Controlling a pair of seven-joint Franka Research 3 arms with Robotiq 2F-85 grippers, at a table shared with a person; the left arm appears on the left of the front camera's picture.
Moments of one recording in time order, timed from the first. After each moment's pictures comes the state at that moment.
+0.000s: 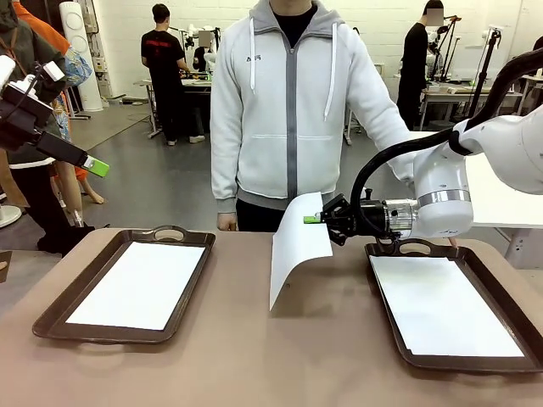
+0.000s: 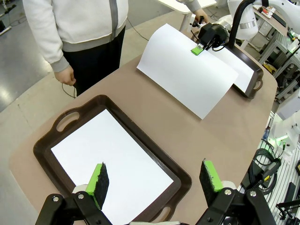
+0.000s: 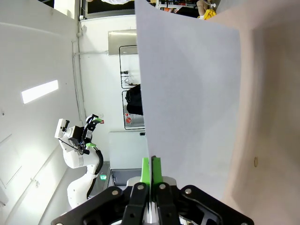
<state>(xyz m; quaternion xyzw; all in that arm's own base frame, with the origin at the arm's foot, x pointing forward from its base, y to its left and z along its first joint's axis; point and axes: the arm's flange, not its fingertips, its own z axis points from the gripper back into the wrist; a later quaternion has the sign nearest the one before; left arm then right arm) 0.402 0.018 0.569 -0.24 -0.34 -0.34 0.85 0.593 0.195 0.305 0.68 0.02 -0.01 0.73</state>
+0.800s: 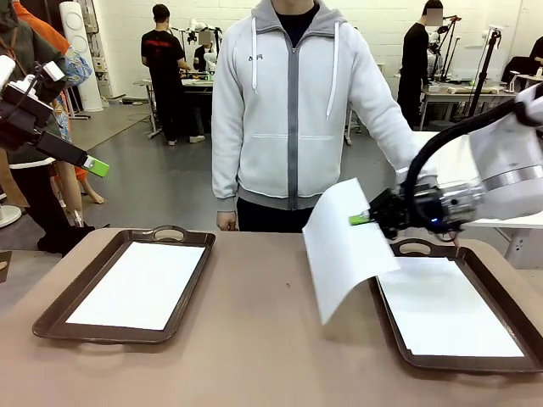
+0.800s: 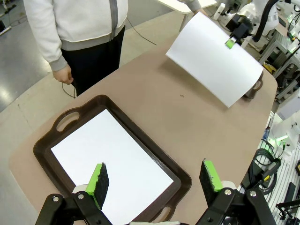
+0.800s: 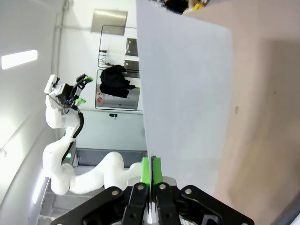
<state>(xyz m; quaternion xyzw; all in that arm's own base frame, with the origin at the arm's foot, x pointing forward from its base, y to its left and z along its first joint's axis) 0.402 0.018 0.569 -0.24 -0.34 -0.34 0.85 0.536 0.097 0.376 0.62 -0.02 0.09 0.78</state>
